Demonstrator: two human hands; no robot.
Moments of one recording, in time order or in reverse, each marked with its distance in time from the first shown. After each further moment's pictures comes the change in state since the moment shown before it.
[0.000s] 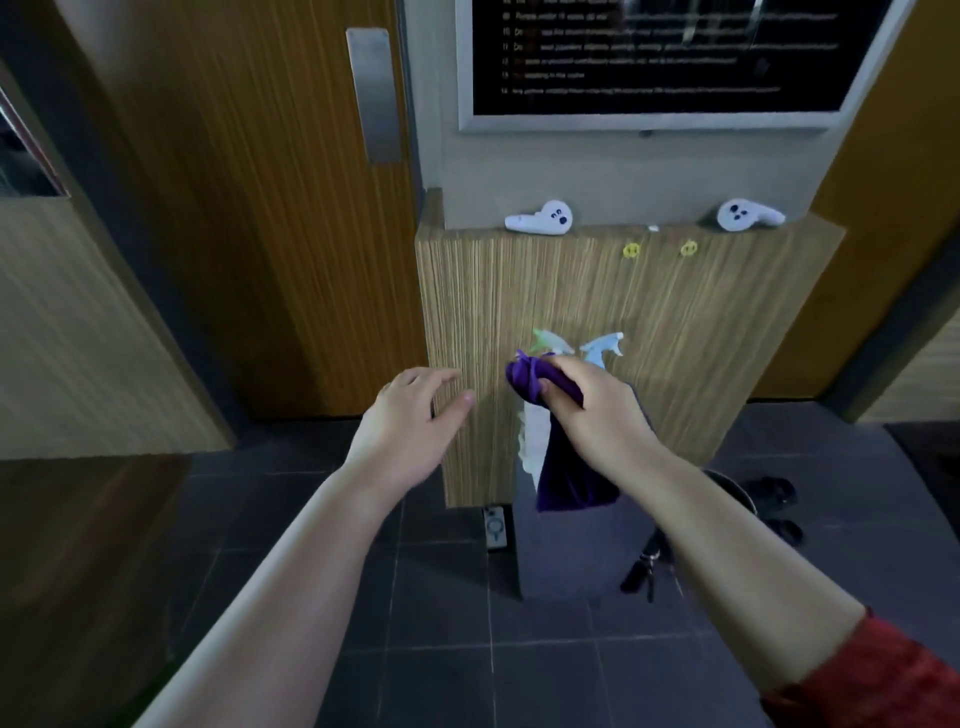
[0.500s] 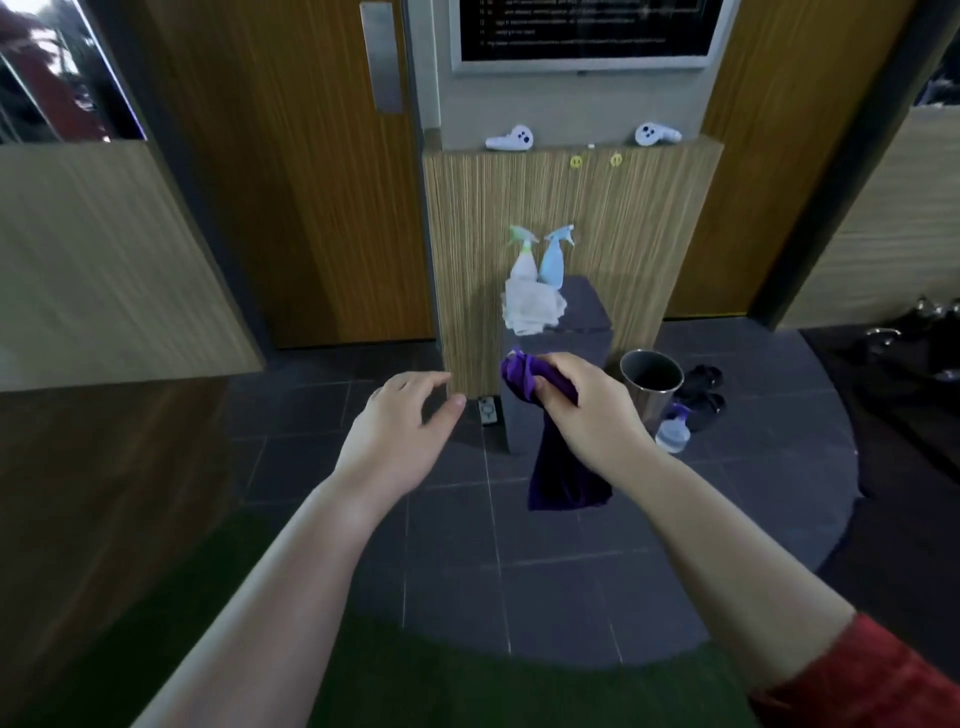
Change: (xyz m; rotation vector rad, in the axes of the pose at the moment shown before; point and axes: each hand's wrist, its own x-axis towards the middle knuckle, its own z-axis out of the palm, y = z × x) left_hand -0.473 0.036 -0.066 0.004 -0.053 0.014; right_hand -0.460 -0.132 -0.011 0.004 0.022 0.031
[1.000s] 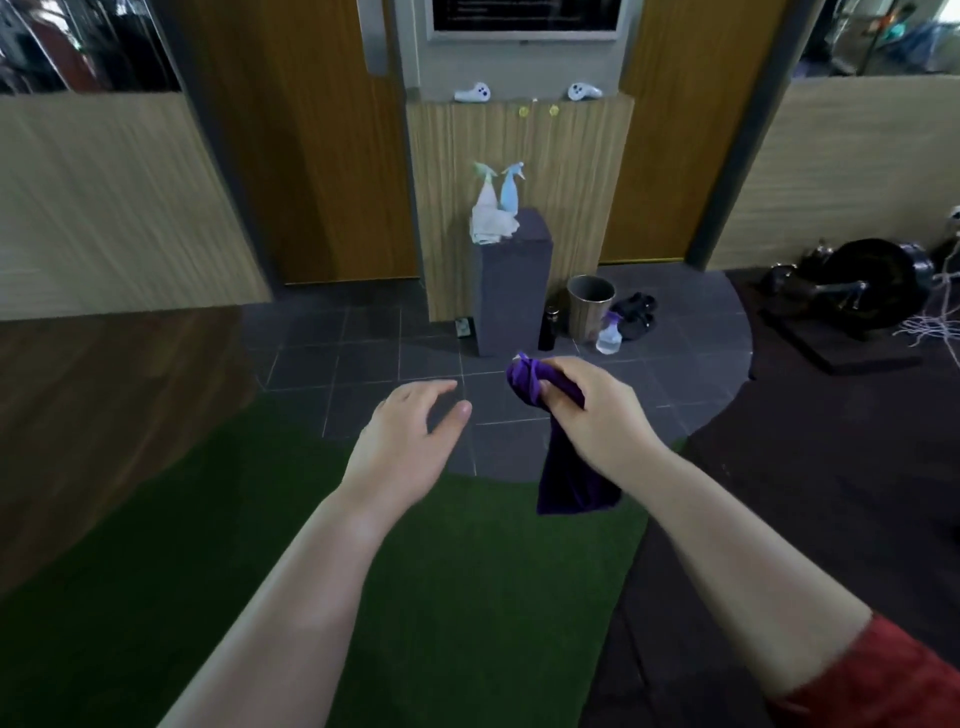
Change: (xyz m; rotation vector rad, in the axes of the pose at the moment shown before) left_hand -0.517 0.120 -0.013 -0.073 -0.033 -0.011; right_hand -0.512 -0.106 -0.094 0.008 -0.004 0.070
